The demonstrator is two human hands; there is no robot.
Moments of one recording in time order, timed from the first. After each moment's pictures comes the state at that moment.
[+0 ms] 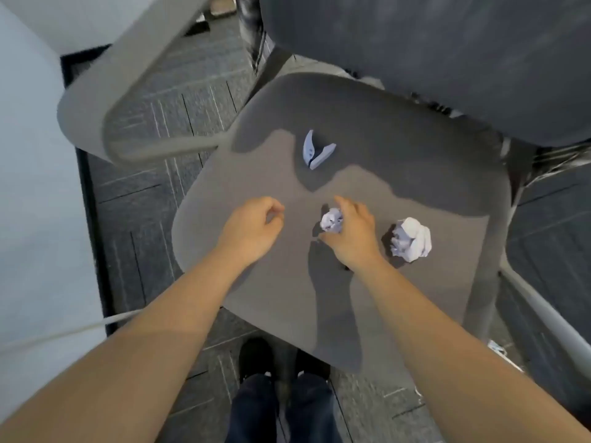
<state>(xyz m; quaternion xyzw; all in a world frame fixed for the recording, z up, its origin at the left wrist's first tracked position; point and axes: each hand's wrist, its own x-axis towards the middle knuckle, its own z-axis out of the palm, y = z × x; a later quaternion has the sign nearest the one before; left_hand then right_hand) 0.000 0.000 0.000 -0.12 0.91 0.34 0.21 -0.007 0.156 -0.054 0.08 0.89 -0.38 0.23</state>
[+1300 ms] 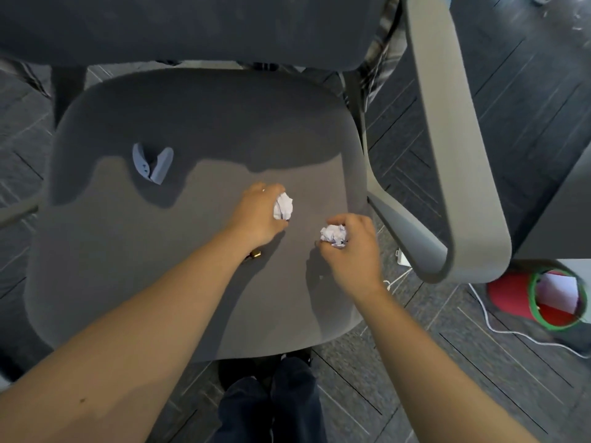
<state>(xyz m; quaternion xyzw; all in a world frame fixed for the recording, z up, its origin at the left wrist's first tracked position) -0.025 0.173 -0.033 0.16 0.90 0.25 0.30 0.084 0.279 -0.009 0.34 0.82 -0.45 0.04</state>
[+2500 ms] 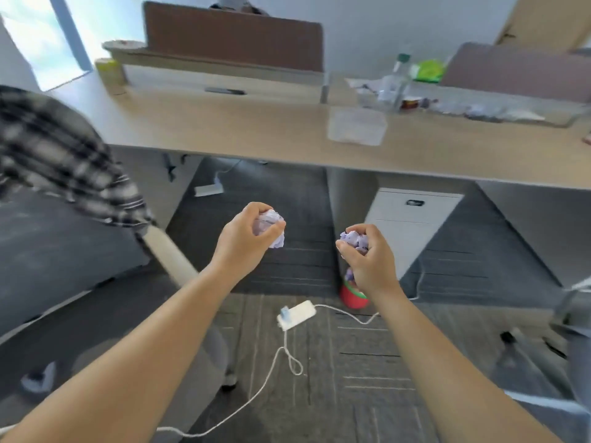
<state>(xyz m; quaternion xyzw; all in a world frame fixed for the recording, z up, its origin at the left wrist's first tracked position) 0.214 0.289 0.351 0.44 0.73 0.47 0.23 0.387 0.360 0.332 0.48 0.69 -0.39 -0.37</state>
